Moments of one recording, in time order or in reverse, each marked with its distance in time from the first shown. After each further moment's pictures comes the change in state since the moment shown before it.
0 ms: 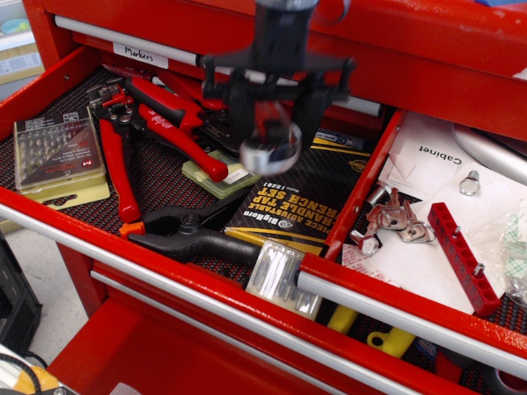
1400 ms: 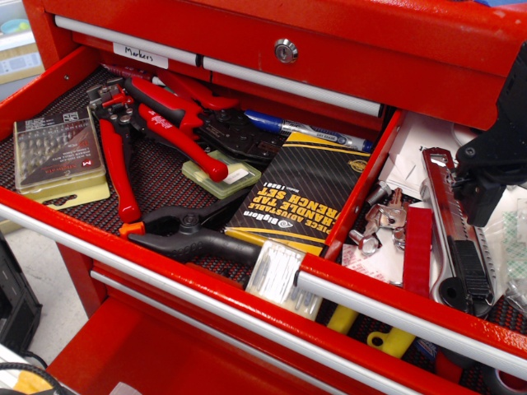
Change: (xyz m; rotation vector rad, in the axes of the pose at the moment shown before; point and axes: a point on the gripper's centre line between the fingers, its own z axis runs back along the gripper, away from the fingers) arm -0.077 -0.138 -0.003 -0.216 -0.222 0.072
